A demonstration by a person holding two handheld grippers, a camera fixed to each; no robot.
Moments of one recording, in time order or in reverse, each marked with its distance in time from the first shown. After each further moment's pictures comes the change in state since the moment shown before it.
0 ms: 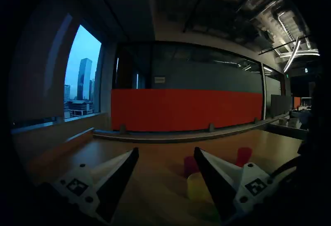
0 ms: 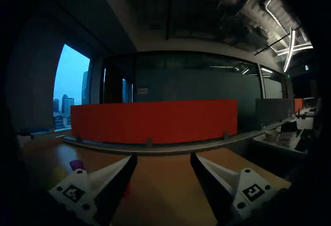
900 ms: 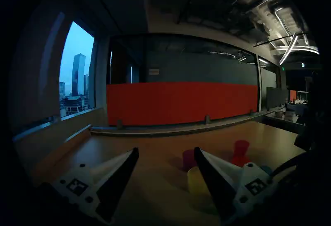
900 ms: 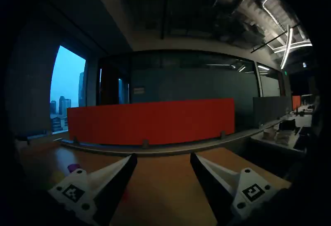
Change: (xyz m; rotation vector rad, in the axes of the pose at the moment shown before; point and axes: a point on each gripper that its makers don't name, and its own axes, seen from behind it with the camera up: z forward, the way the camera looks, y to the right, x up) left arm 0.005 -0.003 -0.006 -0.050 -0.078 0.029; right arm 0.009 0.009 0.009 -0.027 -0.006 0.021
